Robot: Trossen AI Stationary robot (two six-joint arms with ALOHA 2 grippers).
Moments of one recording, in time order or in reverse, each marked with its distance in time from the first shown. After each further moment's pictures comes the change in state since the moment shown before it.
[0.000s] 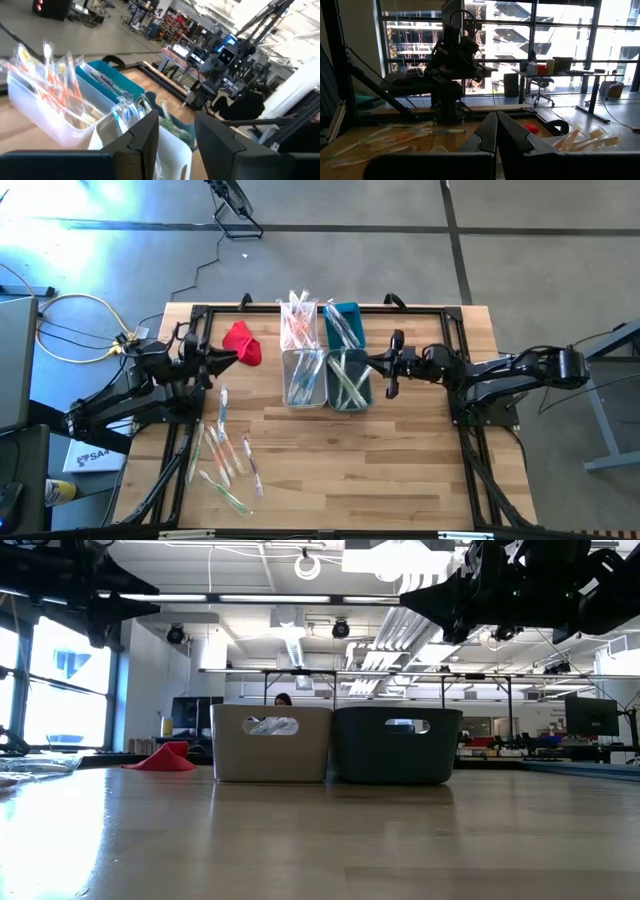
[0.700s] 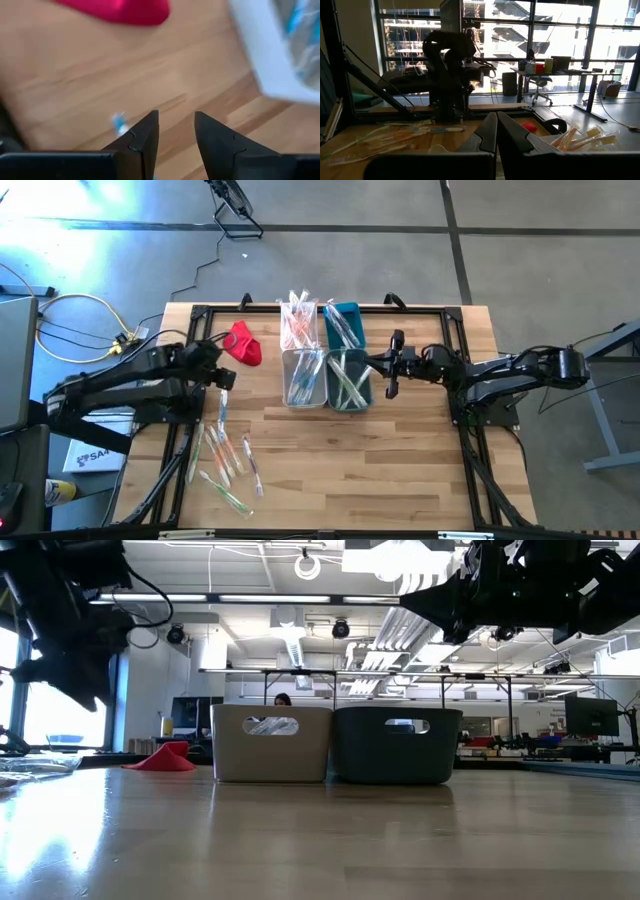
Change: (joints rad) left arm 0.000 0.537 0.189 -0.659 -0.086 -0.288; right arm 0.000 0.000 0.000 -0.008 0.008 -0.007
